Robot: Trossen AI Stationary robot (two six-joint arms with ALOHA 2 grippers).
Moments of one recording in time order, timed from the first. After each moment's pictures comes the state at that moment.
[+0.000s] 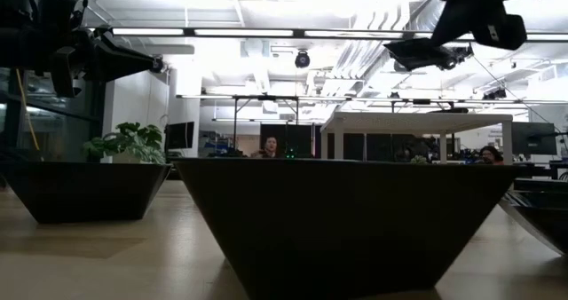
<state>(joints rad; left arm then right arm) 0.08 0.01 0.01 0.04 -0.19 0.63 0.30 1.01 0.90 -0.77 0.39 1.18</state>
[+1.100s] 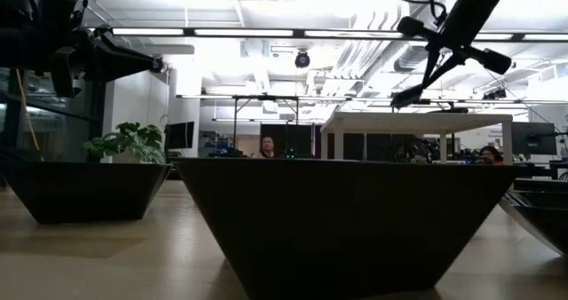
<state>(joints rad) 0.08 0.01 0.01 0.04 -0.19 0.63 -0.39 1.00 0.90 -0.84 0.43 1.41</state>
